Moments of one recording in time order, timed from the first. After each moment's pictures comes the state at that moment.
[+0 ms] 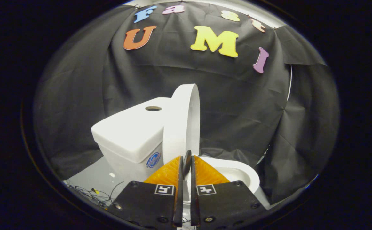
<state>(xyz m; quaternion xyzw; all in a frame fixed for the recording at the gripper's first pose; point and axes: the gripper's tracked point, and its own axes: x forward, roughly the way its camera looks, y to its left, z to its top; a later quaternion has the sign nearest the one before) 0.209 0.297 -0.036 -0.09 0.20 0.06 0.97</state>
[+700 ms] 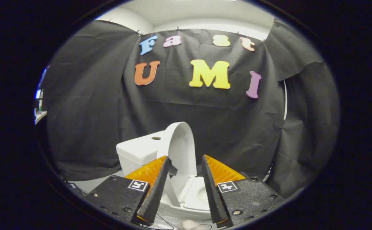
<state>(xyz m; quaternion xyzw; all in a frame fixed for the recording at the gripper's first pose) 0.120 0.209 0.062 -0.04 0.02 0.13 0.99</state>
